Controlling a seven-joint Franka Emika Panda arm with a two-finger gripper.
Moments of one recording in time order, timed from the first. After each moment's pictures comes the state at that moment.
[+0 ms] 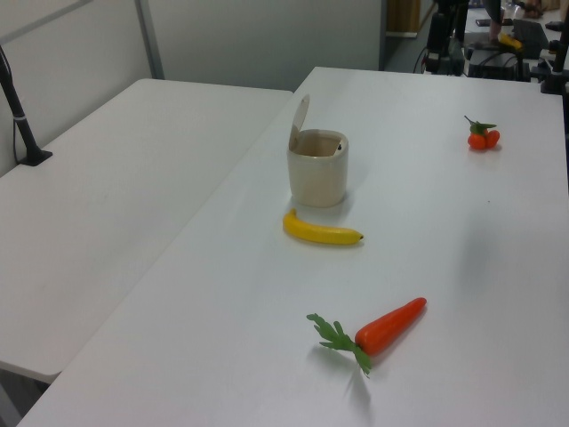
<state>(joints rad) 0.16 -0.07 -0.09 -1.68 0.03 1.70 -0.01</state>
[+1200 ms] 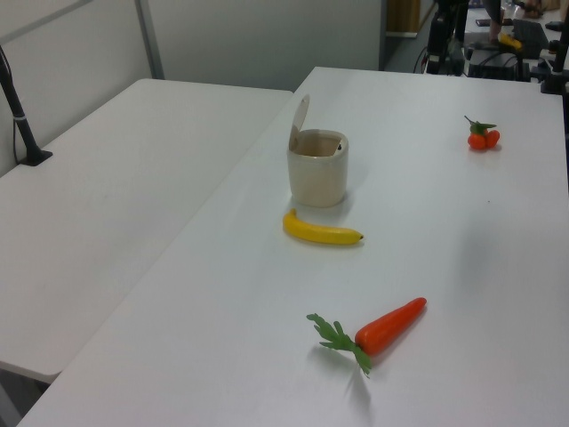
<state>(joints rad) 0.16 -0.07 -0.09 -1.68 0.03 1.70 -0.02</state>
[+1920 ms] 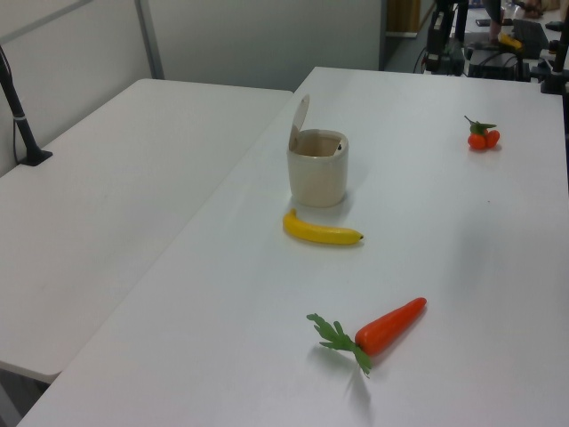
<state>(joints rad) 0.15 -0.07 -0.09 -1.68 0.08 1.74 -0.03</state>
